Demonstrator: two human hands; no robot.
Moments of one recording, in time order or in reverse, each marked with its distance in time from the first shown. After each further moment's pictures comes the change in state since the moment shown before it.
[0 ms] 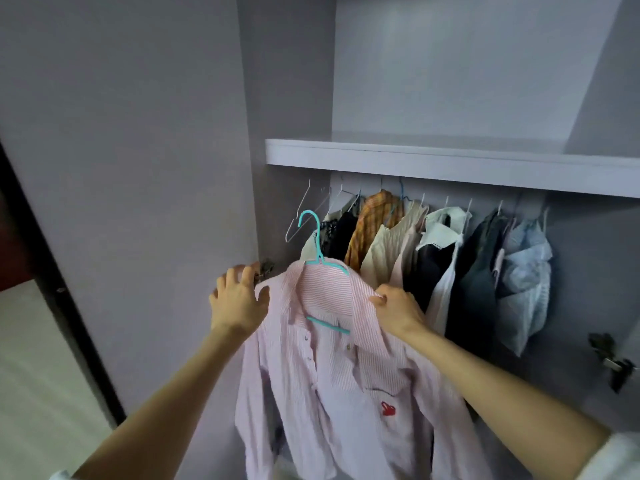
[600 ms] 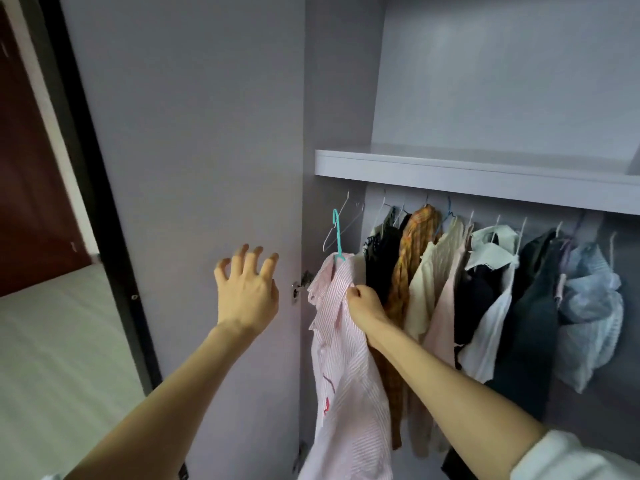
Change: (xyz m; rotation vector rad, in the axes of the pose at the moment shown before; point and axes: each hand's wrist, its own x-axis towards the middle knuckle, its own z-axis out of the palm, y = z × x) left_hand 0.029 -0.049 -0.057 0.352 0.176 0.225; right_hand 0.039 -0.121 0.085 0.547 -0.091 0.111
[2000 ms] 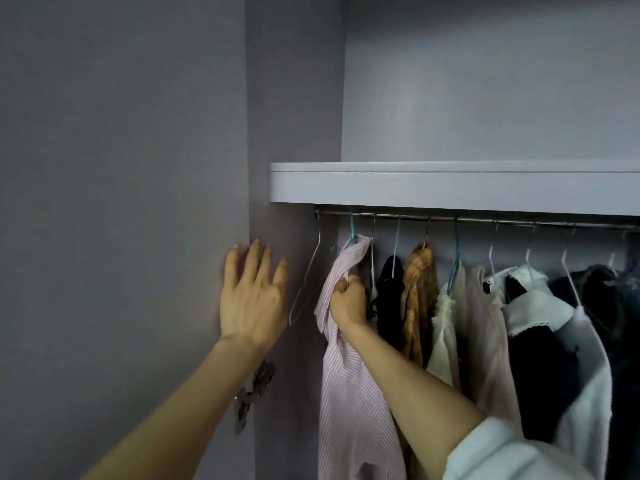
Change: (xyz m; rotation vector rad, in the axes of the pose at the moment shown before) left_hand 0.180 0.048 0.166 0.256 0.224 0.210; right_hand 0.297 0.023 0.030 0.039 0.548 -0.224
